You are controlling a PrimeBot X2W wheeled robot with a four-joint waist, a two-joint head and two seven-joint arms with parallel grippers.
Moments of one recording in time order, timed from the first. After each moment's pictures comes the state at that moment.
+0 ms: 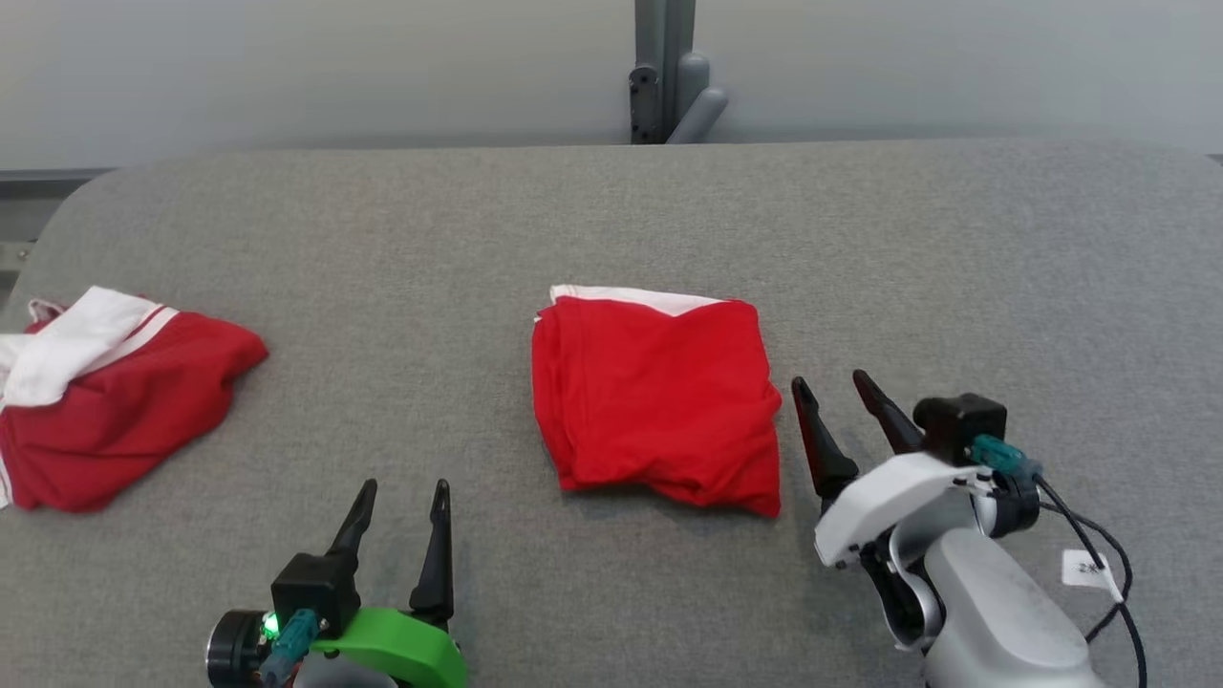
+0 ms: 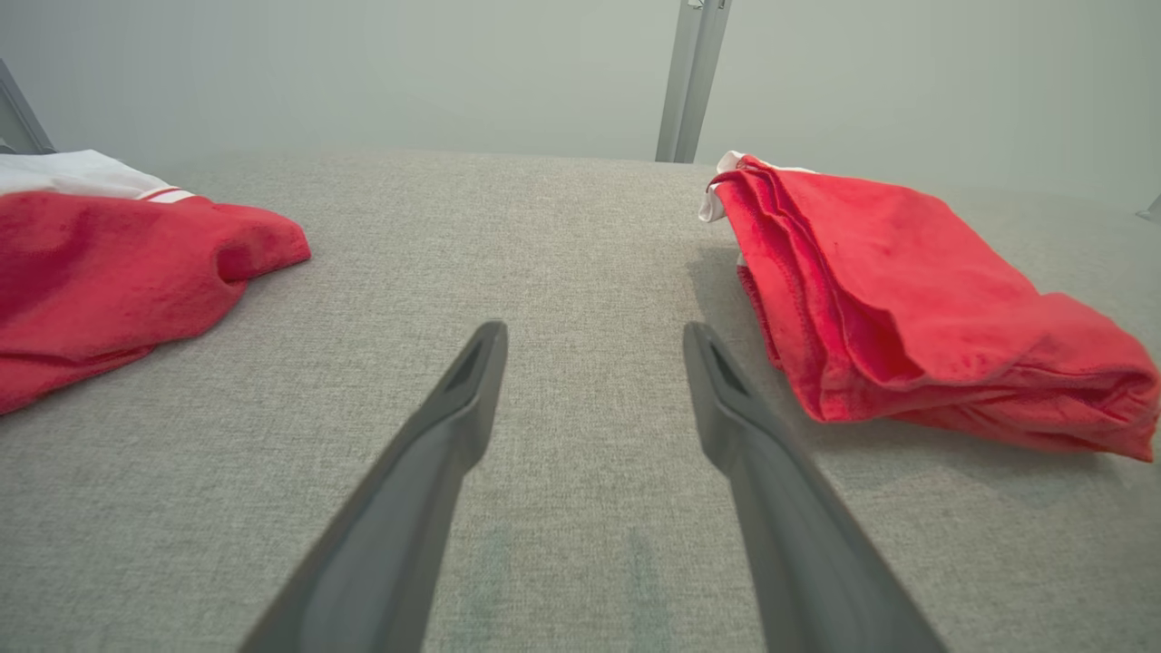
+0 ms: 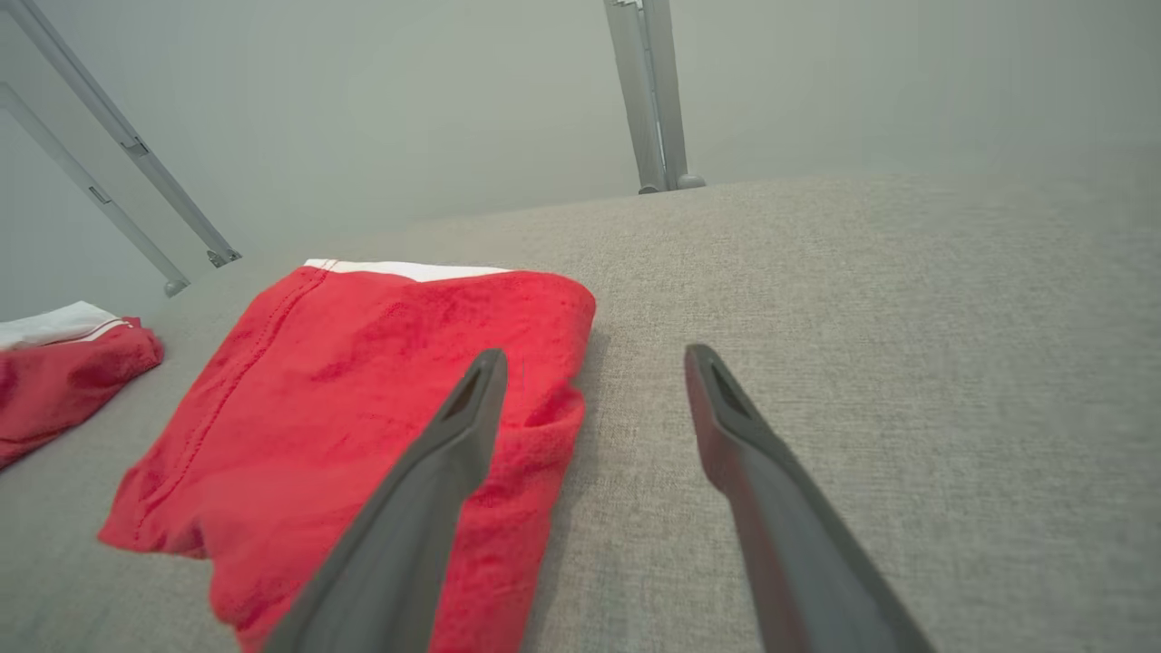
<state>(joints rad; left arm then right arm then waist) -0.06 0.05 -0.17 0.36 -0.20 -0.04 -0.26 -0.33 -0.06 0.24 0.56 0.37 0.13 -0.26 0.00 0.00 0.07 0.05</state>
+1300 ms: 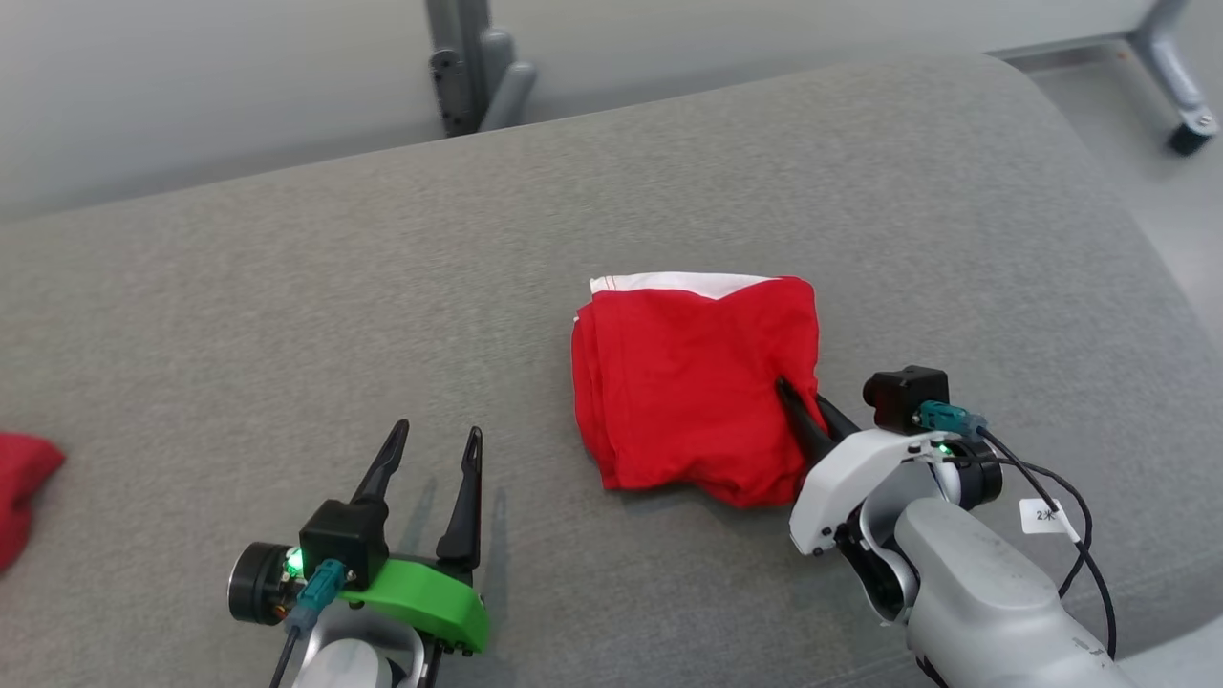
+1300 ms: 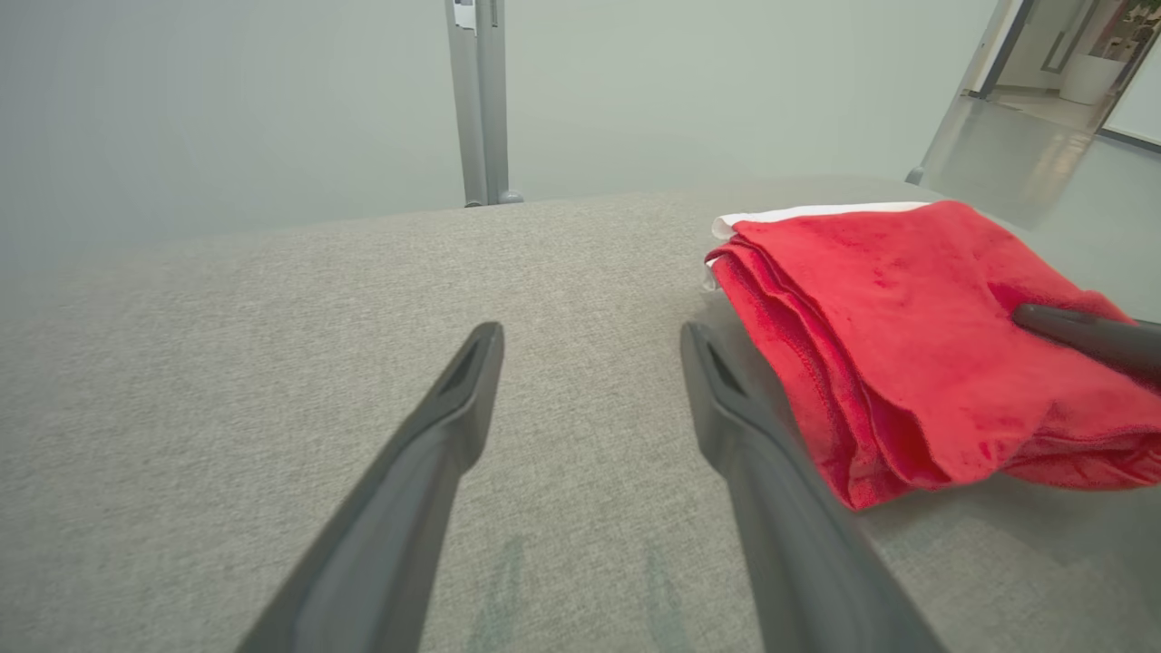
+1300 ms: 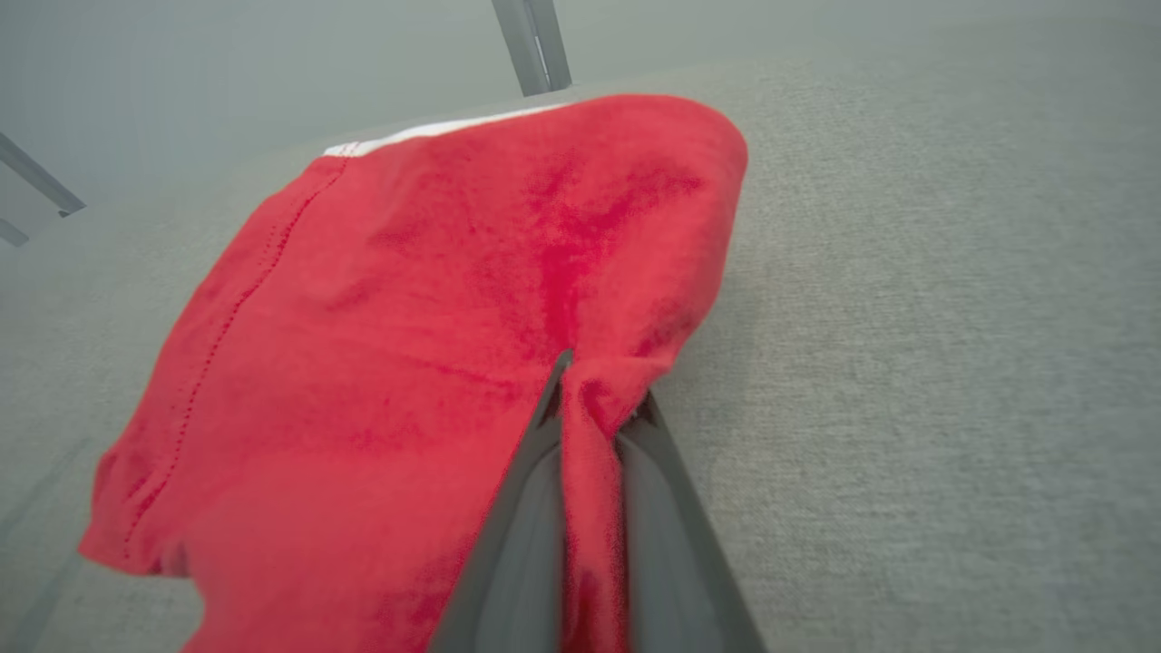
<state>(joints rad) -0.16 0.05 -0.24 0.35 -0.18 -0.06 -0.26 -0.56 -0.10 0.53 0.87 0.58 0.13 -0.26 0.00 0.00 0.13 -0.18</state>
